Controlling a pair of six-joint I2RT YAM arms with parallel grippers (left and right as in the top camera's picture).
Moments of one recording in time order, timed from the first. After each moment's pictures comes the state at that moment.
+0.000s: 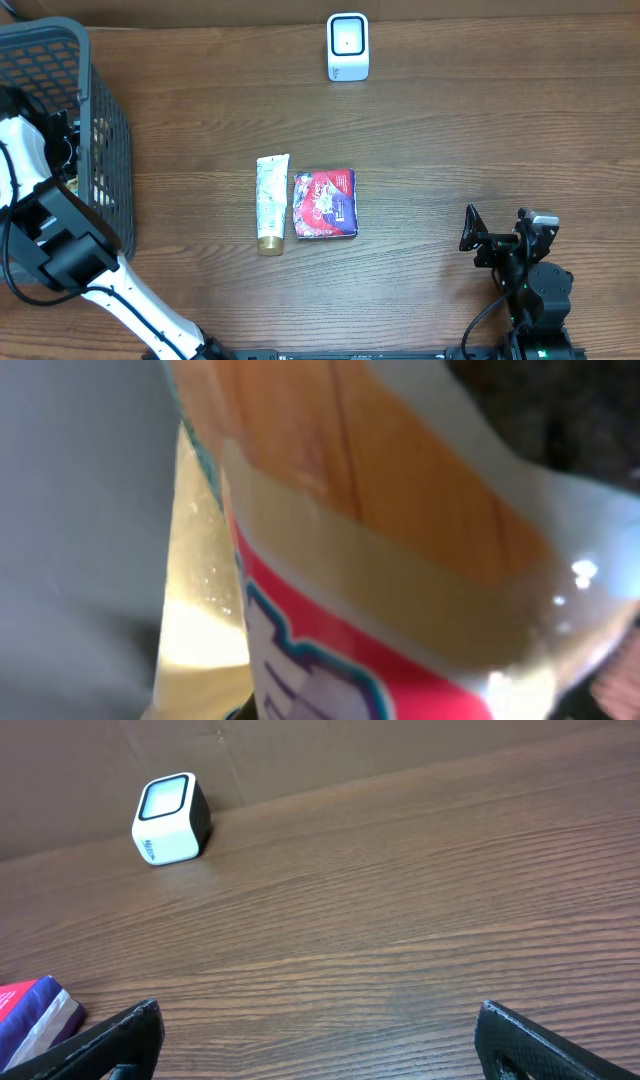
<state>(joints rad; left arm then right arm) 0.65 2.29 2.00 -1.14 0.03 0.21 0.05 0.25 0.02 -0.04 -0.02 0.23</state>
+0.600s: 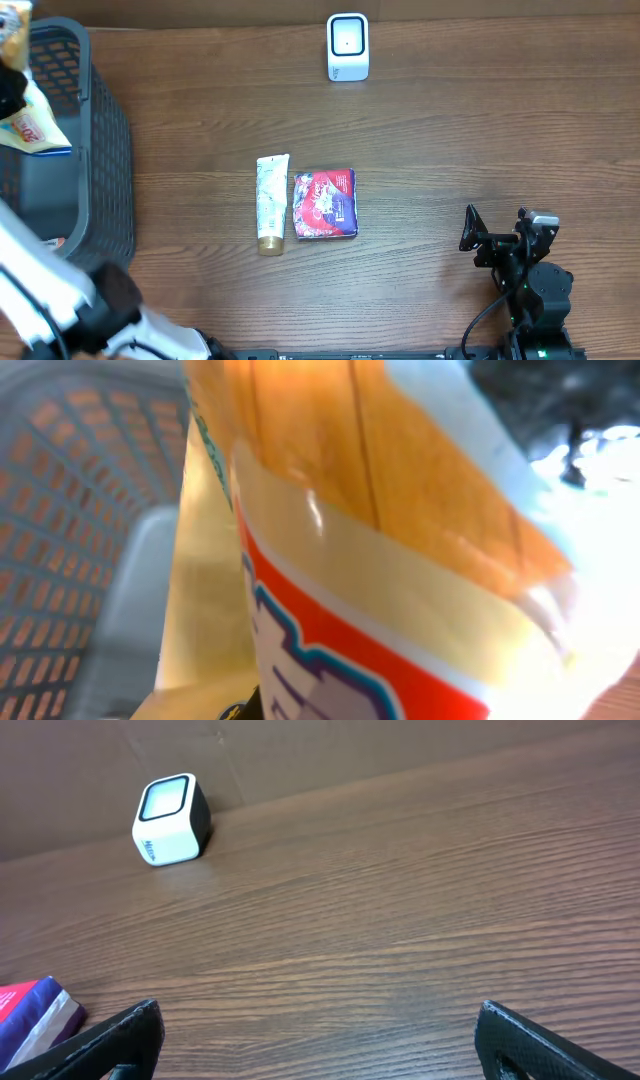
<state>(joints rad) 0.65 1.85 2.60 -1.56 0.37 0.11 0.05 0.25 0.02 -0.03 -0.02 0.23</state>
